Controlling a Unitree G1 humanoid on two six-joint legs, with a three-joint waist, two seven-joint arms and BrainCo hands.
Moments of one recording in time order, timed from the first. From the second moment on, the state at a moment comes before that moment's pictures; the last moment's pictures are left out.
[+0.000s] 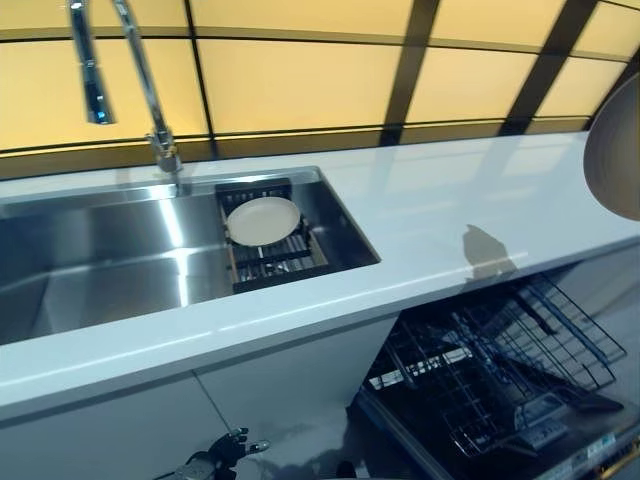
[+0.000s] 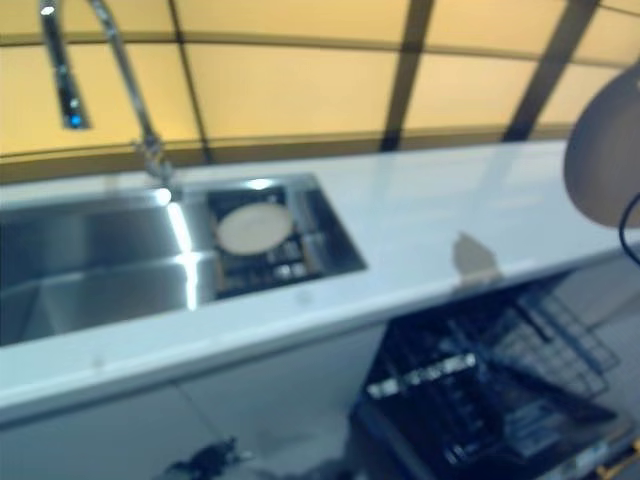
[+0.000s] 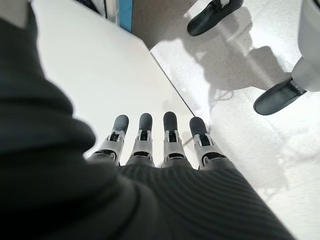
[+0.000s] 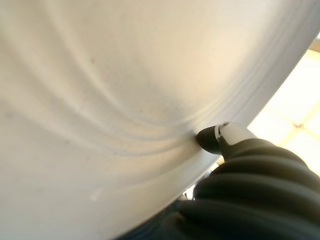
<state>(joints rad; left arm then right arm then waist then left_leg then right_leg) -0.01 0.29 -0.41 1.13 -0.21 -0.10 -0.12 -1.13 -1.39 0.76 0.61 -0.68 0.18 0.01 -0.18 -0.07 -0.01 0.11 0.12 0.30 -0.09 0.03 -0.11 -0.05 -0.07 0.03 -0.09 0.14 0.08</state>
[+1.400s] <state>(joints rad) -0.11 0.24 -0.41 1.10 -0.21 -0.09 -0.11 -0.56 -1.18 0.42 0.60 -1.31 0.25 -0.16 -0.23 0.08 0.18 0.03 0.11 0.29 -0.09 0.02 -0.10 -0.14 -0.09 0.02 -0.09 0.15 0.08</state>
